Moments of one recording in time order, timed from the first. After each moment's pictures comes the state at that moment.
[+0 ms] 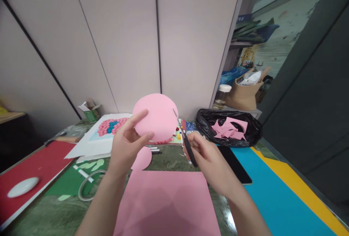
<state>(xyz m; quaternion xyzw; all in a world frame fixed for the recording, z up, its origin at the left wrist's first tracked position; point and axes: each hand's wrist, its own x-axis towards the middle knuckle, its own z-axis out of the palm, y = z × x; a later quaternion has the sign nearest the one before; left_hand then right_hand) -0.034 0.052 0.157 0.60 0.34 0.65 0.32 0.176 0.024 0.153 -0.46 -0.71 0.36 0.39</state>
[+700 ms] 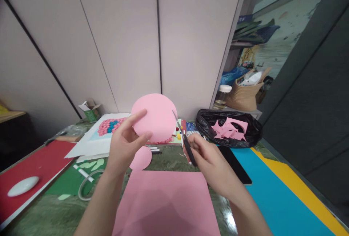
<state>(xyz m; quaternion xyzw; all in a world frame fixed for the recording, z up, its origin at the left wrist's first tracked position) -0.039 0.054 0.156 0.61 0.31 0.66 0.32 0.180 0.023 0.155 -0.46 -0.73 0.34 0.37</state>
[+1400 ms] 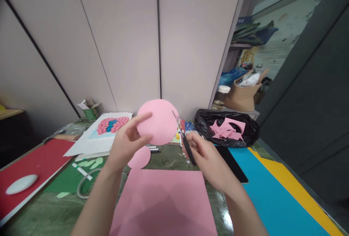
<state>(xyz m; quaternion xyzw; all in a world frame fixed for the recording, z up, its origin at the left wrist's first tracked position) -0.044 0.057 0.154 0.65 0.32 0.59 0.35 0.181 0.028 0.152 -0.46 -0.73 0.35 0.37</state>
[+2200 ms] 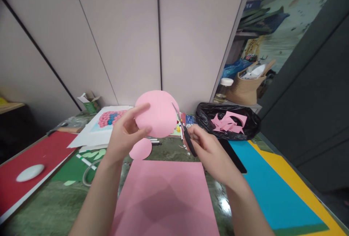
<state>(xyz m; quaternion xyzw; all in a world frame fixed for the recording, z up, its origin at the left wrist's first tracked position) -0.047 0.057 0.155 0.67 0.31 0.61 0.30 0.183 0.026 0.155 -0.48 -0.73 0.33 0.36</state>
